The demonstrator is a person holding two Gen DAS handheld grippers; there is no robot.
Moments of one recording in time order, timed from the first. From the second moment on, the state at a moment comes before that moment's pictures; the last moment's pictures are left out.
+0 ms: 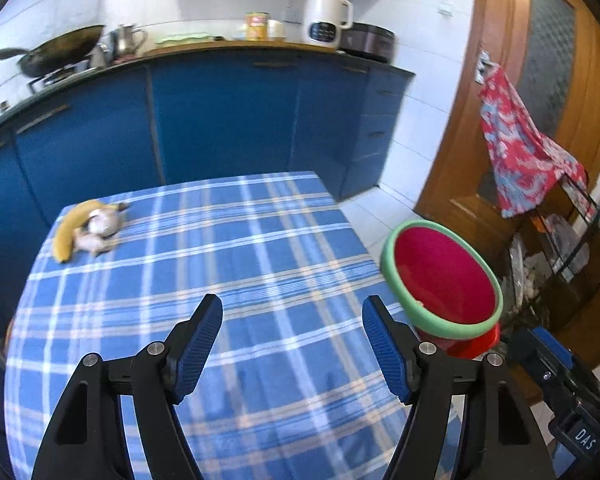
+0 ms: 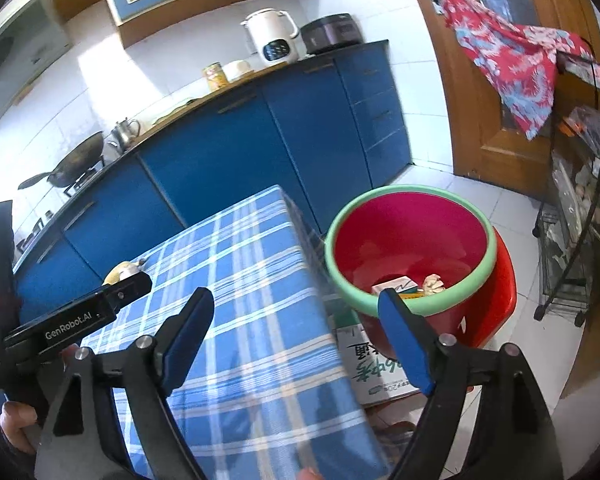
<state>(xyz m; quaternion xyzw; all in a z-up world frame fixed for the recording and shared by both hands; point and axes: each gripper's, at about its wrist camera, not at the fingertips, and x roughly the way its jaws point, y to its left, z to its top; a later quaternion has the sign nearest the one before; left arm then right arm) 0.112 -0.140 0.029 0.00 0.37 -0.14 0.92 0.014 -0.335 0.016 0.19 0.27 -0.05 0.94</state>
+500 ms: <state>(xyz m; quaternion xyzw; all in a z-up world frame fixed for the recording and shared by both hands) 0.060 -0.080 0.041 -0.02 0.35 -0.07 0.93 -0.013 -0.282 0.029 0.16 0.26 -0.02 0.95</state>
